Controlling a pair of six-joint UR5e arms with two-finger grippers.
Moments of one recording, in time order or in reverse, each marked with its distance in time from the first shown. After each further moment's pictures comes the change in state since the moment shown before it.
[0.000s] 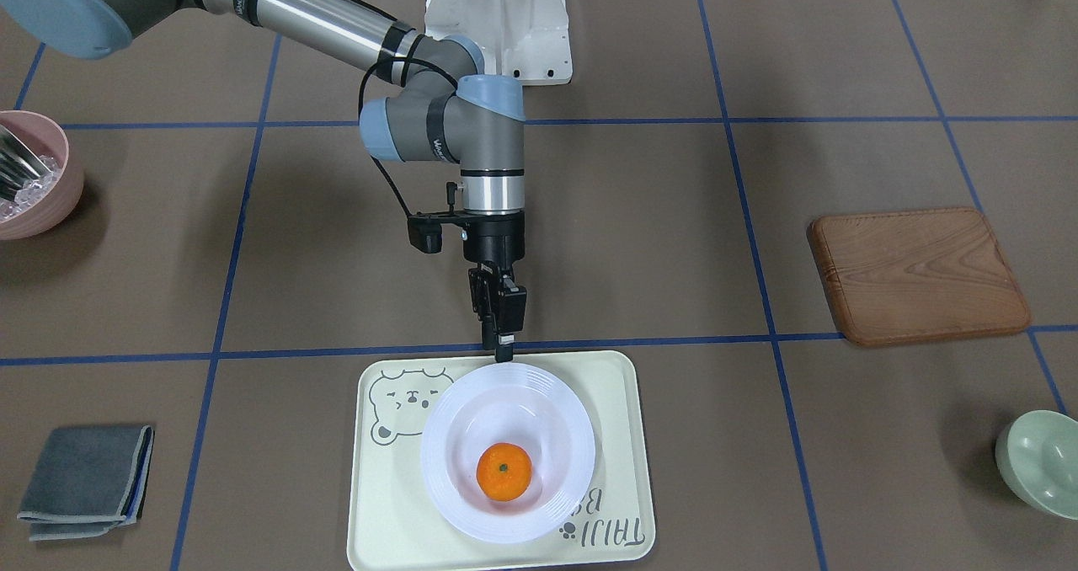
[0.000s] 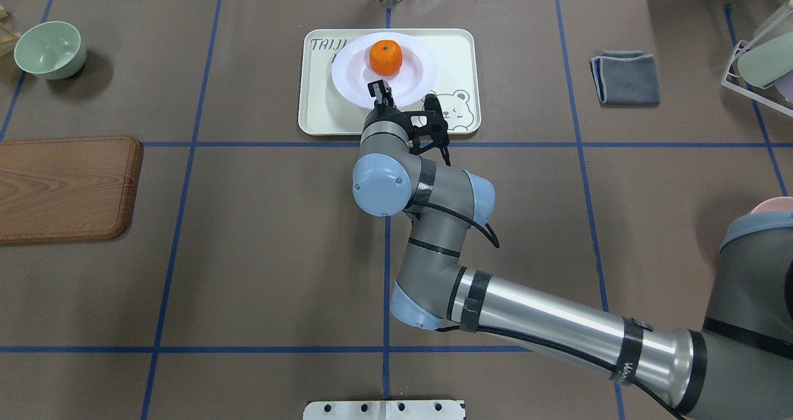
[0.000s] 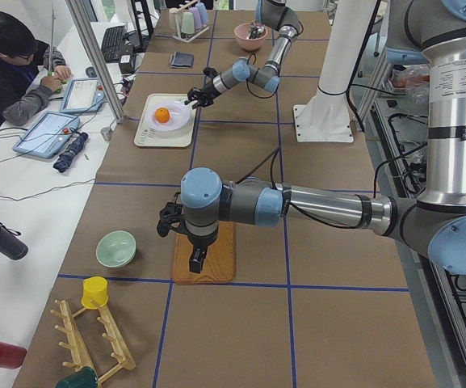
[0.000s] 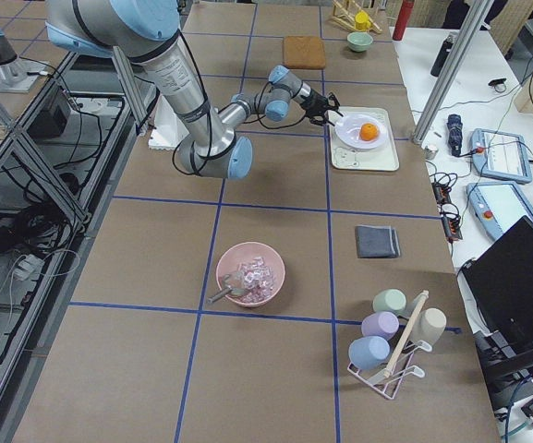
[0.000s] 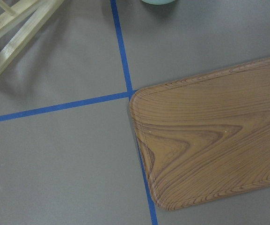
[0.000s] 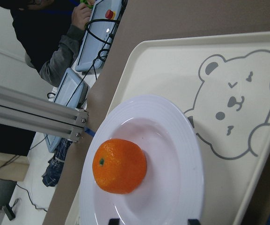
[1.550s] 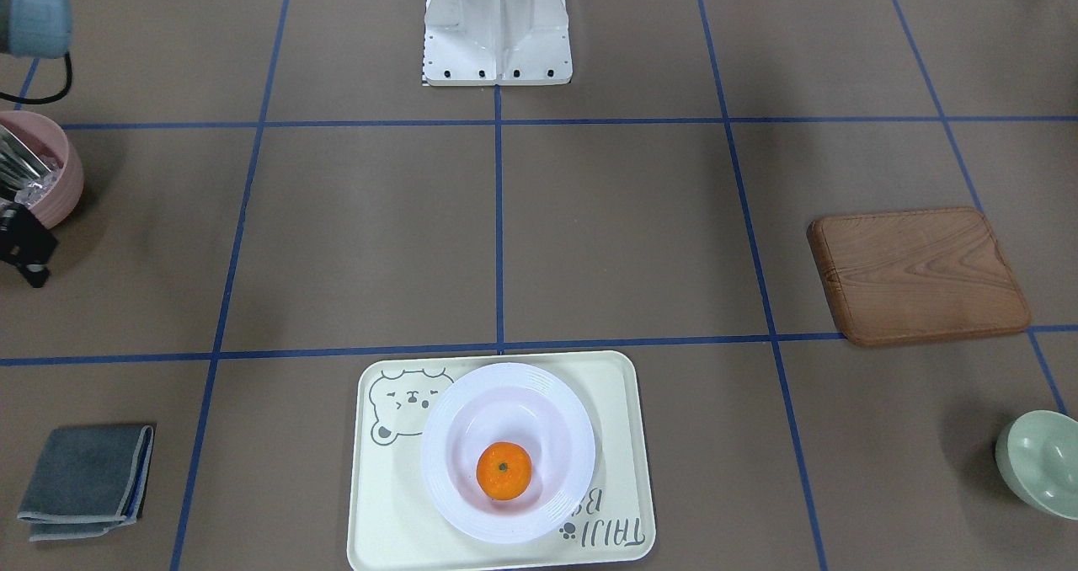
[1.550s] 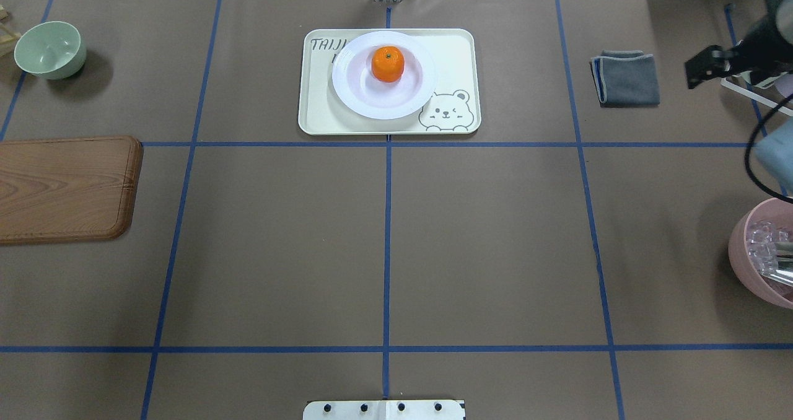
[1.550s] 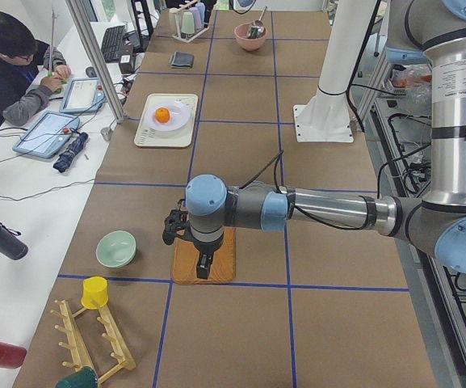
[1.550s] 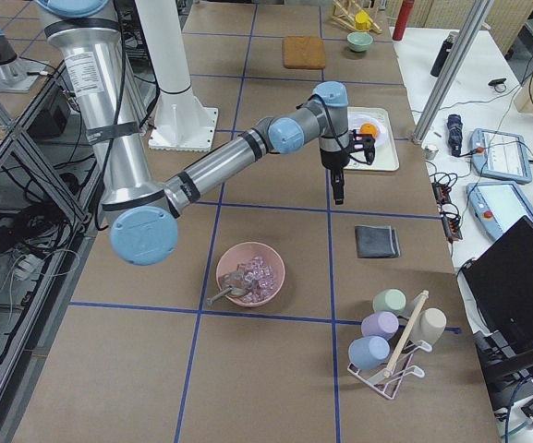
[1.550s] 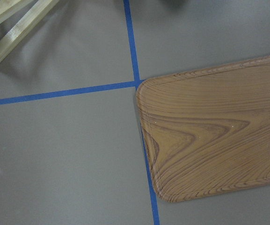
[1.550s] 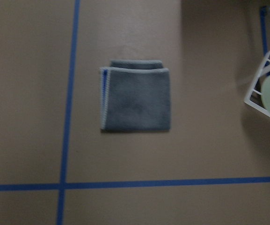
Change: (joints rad) left arm -0.004 0.029 0.000 0.011 0.000 -0.009; right arm 0.779 -0.676 0.639 -0.543 1.029 -1.832
